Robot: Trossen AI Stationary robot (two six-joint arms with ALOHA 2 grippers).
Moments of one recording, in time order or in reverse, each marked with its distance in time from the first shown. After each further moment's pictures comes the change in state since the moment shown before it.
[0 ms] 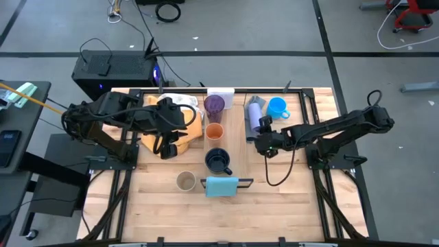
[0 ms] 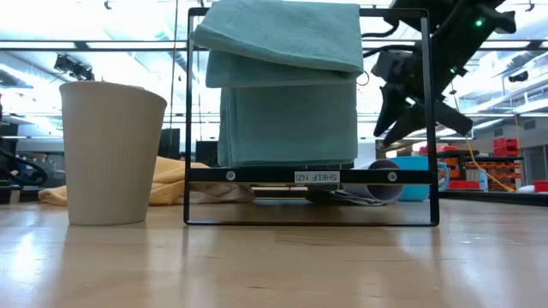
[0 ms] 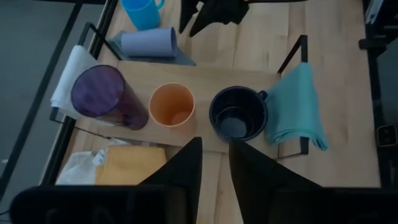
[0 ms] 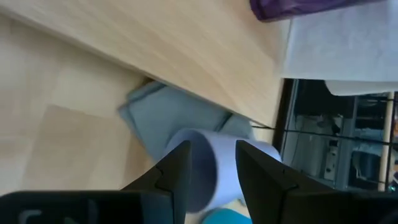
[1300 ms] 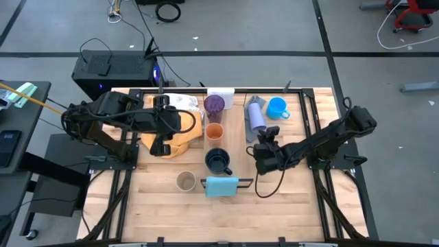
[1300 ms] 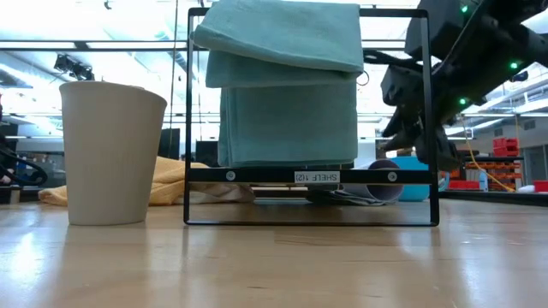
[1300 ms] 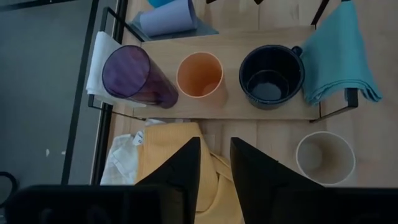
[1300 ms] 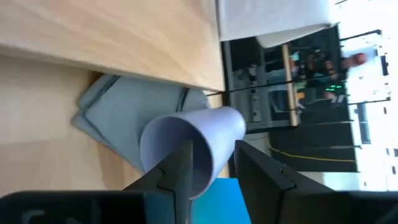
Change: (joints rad) left arm -0.003 -0.002 0.000 -0.128 -0.073 0.138; right arm 0.220 0.247 -0.055 0.045 0.530 0.508
